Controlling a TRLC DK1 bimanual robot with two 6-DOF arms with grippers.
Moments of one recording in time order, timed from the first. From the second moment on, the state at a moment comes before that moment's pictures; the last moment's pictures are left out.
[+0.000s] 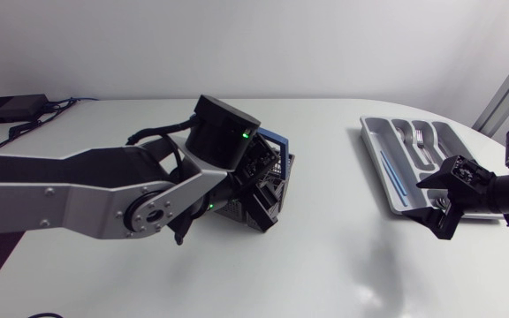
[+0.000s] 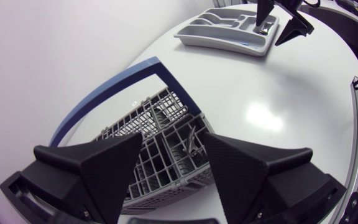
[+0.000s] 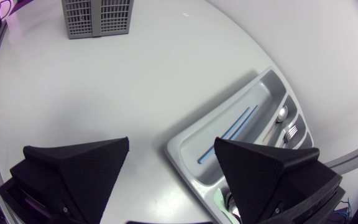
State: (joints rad) left arm -0.87 1.59 0.98 -0.04 -0.28 0.35; right arm -0.39 1.47 0.74 -0.37 -0.52 -1.20
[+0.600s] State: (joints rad) left arm -0.83 1.69 1.14 -0.23 -0.20 0.35; right arm -0.25 1.42 0.68 -0.34 -0.52 -1.09
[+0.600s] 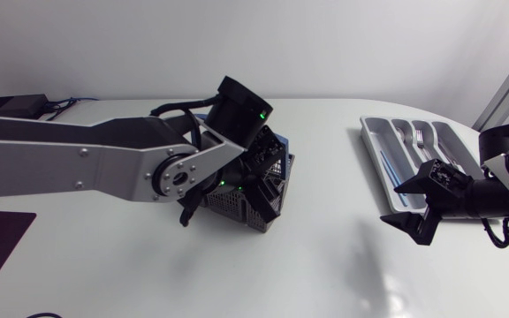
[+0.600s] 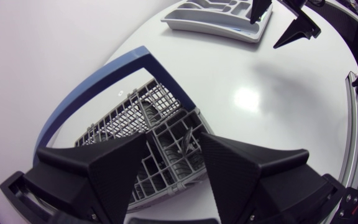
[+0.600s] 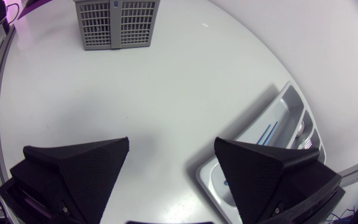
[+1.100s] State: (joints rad) left arm -0.81 1.74 1.18 -0.28 -0.20 0.35; right arm -0.20 1.38 0.66 -0.33 -0.49 -1.05
